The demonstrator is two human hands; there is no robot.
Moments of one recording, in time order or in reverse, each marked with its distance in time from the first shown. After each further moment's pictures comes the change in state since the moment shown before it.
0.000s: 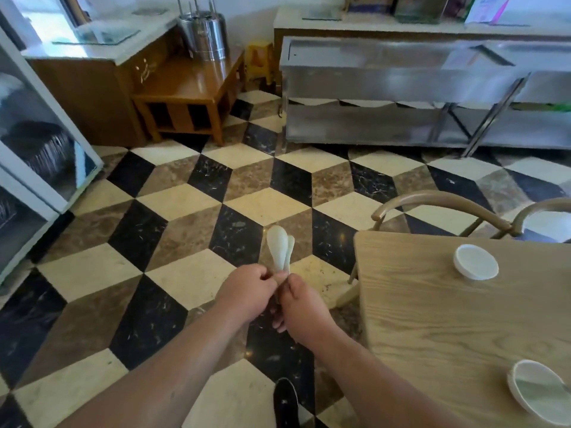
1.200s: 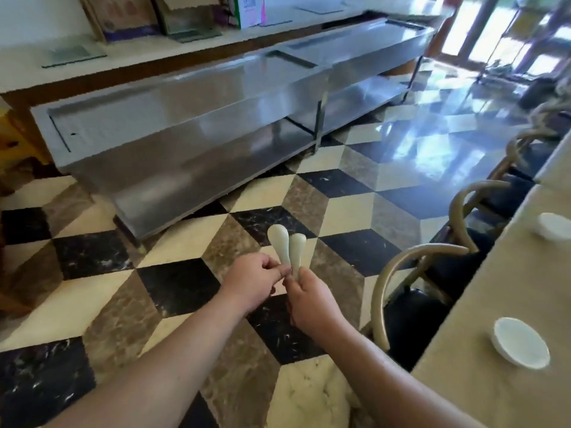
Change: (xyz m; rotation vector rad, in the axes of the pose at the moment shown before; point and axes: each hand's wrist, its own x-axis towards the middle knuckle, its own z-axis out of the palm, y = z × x) left_hand 0.632 0.354 -0.077 0.102 -0.508 0.514; right_hand 0.523 -0.154 -0.296 0.388 0.755 0.296
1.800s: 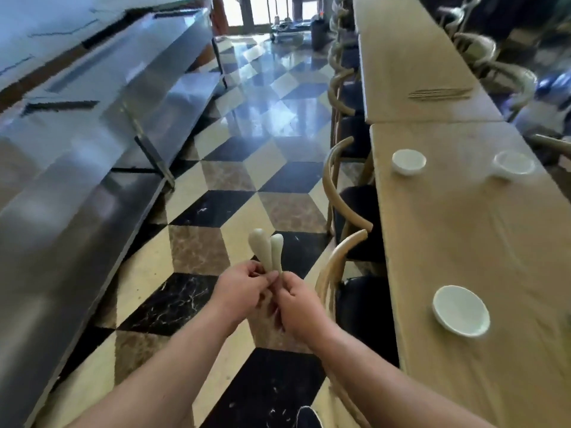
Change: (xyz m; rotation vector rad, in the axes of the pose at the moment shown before) left_hand 0.254 0.211 0.180 0.169 -0.534 0.193; right_hand 0.201 0.062 -0.211 0.567 0.452 0.182
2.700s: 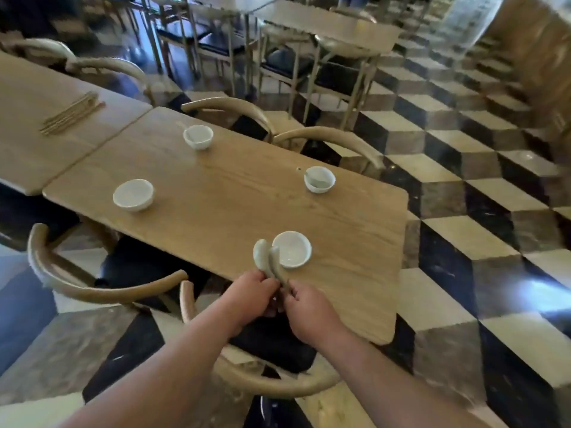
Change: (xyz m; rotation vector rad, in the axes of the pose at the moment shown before) left_hand 0.105 0.127 0.204 0.619 -1.220 0.308; right_hand -0.017 0.022 -0.092 0.106 1.179 0.442
